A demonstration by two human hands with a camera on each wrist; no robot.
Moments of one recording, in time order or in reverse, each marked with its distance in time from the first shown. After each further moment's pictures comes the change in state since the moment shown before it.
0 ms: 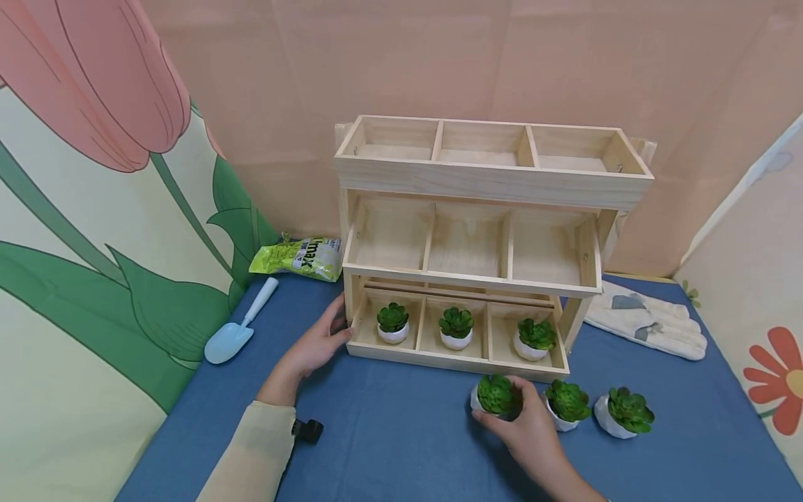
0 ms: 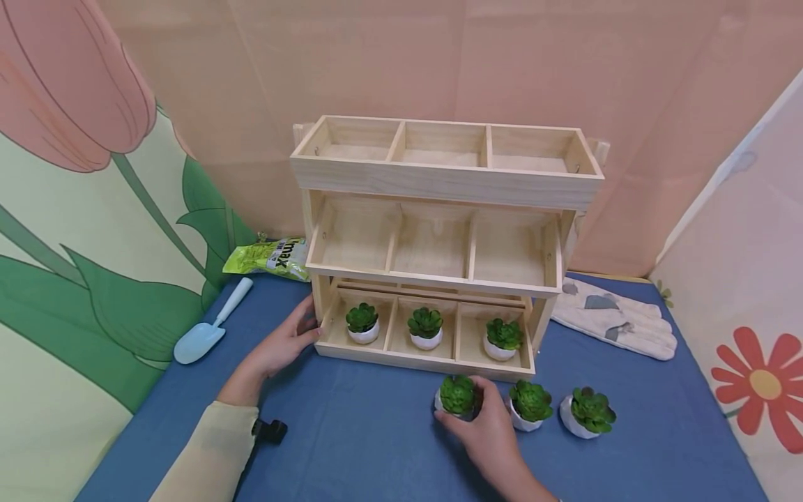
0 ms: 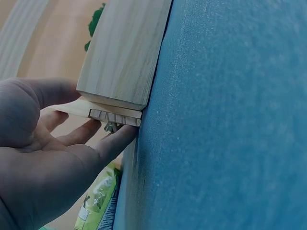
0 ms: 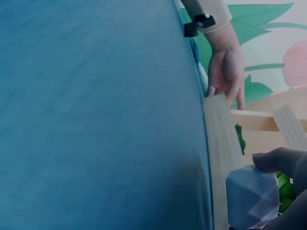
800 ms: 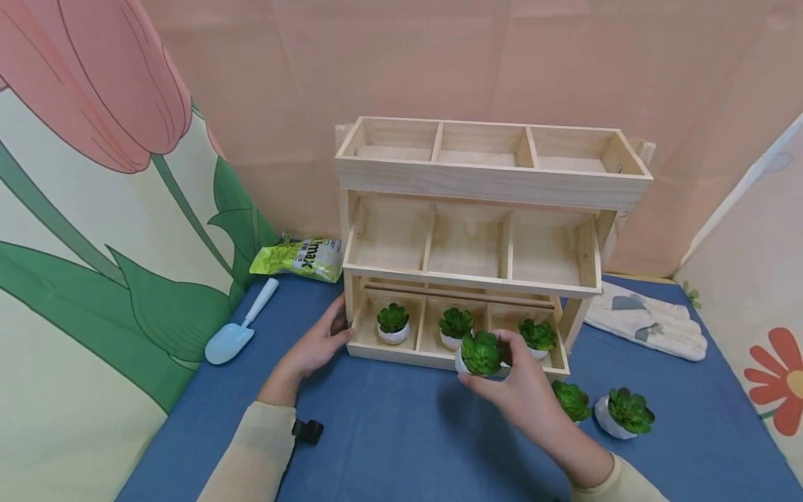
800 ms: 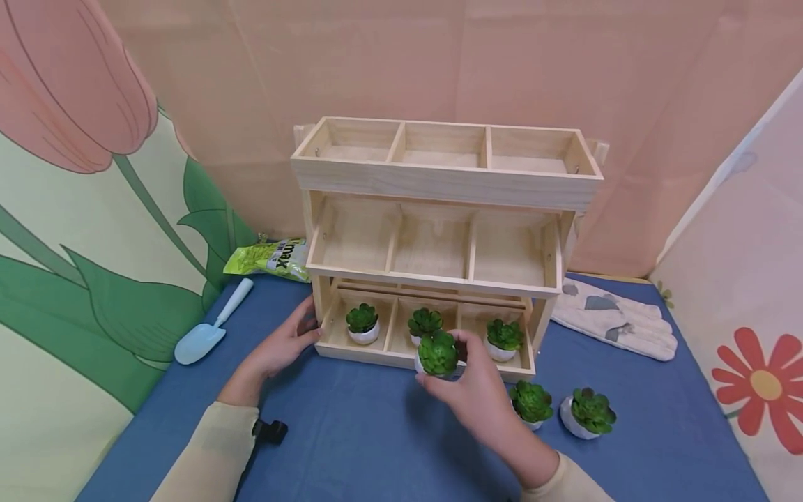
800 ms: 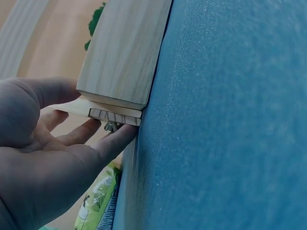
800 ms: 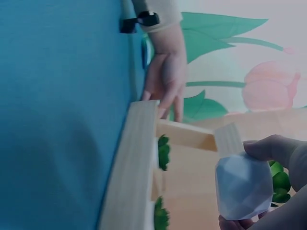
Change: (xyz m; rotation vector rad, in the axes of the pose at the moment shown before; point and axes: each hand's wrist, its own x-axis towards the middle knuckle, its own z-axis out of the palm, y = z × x) left_hand 0.000 0.000 0.001 0.003 0.005 -0.013; right_hand 0.005 -0.083 -0.037 0.065 -0.079 -0.154
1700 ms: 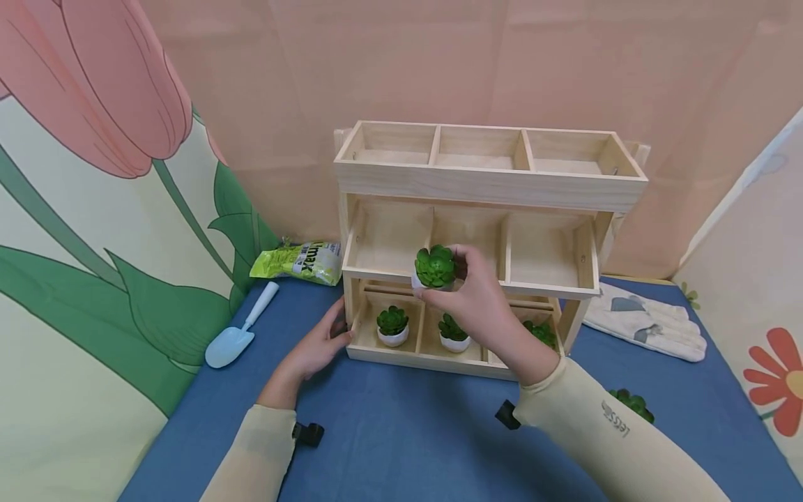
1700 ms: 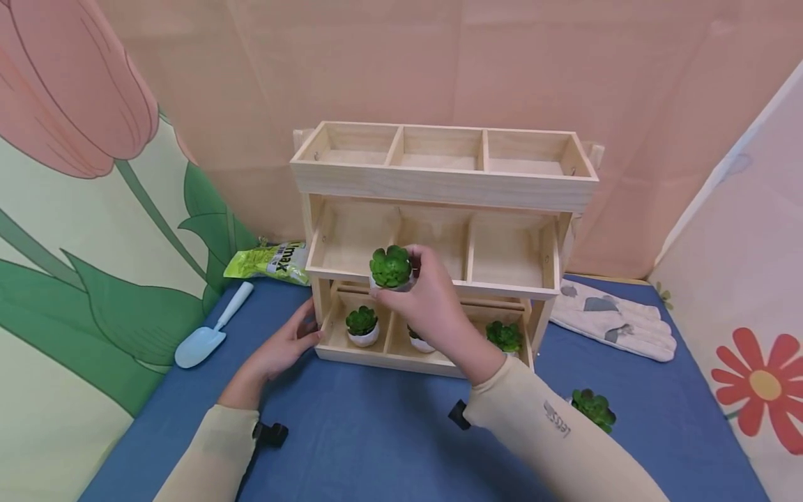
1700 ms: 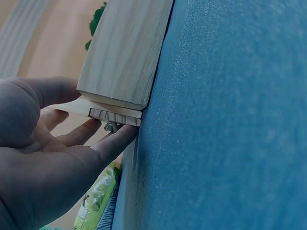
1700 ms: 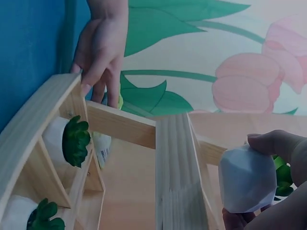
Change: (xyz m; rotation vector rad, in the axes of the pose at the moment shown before) left_hand 0.000 0.000 0.001 0.008 0.017 -0.002; right_hand 0.072 -0.100 -0.004 0.157 -0.026 -0.300
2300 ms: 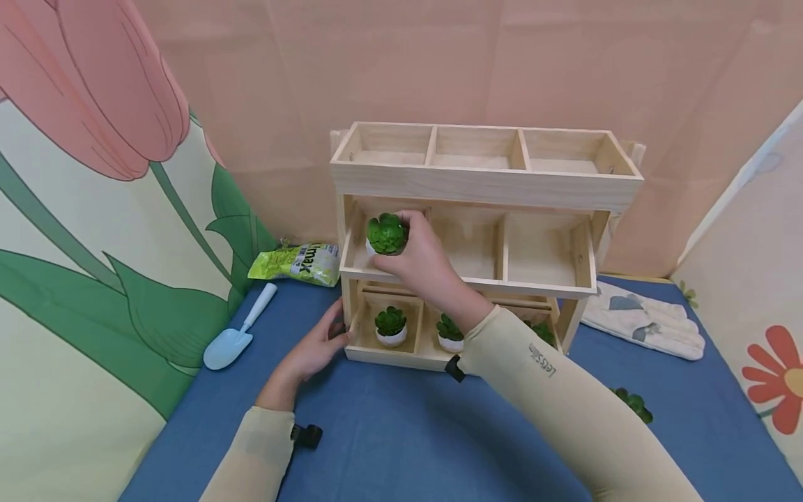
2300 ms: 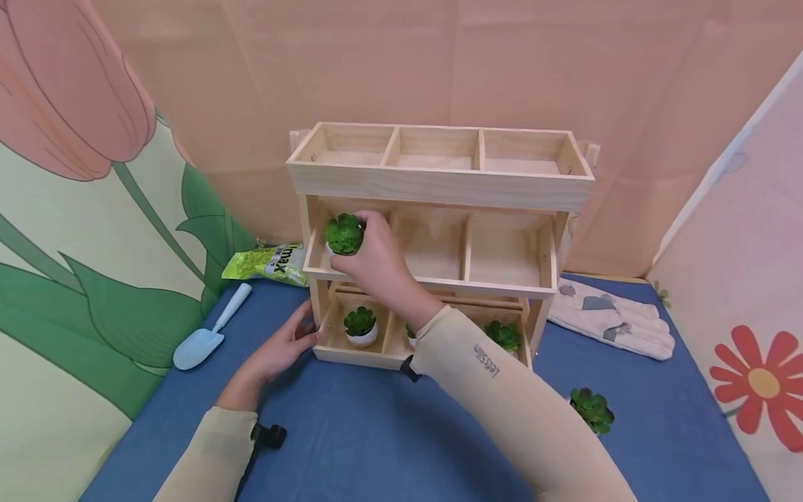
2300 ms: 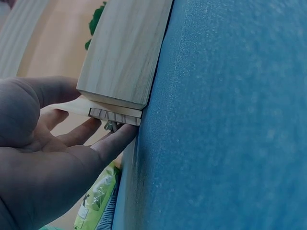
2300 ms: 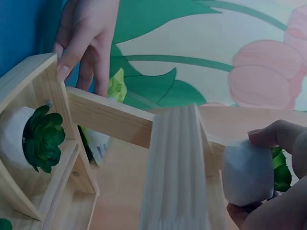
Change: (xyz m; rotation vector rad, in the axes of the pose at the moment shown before) left_hand 0.000 0.000 -0.001 0.004 -0.005 -0.008; right_hand 0.067 -0.031 0.046 -0.030 -0.027 -0.073
